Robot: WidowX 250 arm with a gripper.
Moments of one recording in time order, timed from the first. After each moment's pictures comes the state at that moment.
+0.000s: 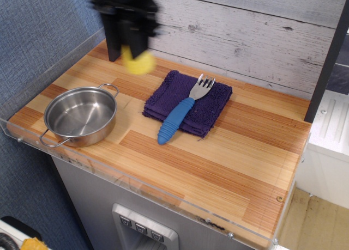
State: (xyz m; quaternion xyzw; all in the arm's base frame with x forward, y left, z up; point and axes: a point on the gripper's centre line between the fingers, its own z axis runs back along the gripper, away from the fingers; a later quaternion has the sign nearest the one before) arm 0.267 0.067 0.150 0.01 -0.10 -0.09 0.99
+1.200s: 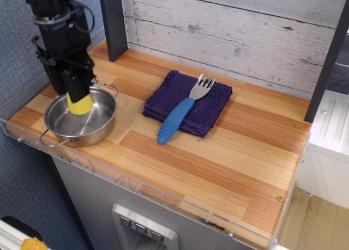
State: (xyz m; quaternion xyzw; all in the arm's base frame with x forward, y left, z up) arm 0.249 0.139 0.072 0.02 -0.02 -0.06 1.00
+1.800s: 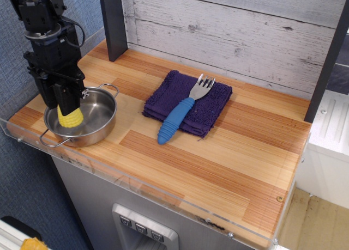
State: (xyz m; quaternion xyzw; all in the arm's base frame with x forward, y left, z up) arm 0.239 0.152 0.054 0.01 0.01 -0.05 1.00
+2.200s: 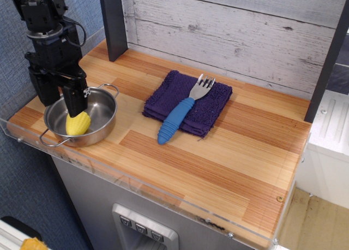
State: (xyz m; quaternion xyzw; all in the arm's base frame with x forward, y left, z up) arm 0.242 0.152 0.052 0.00 0.01 -0.04 1.00
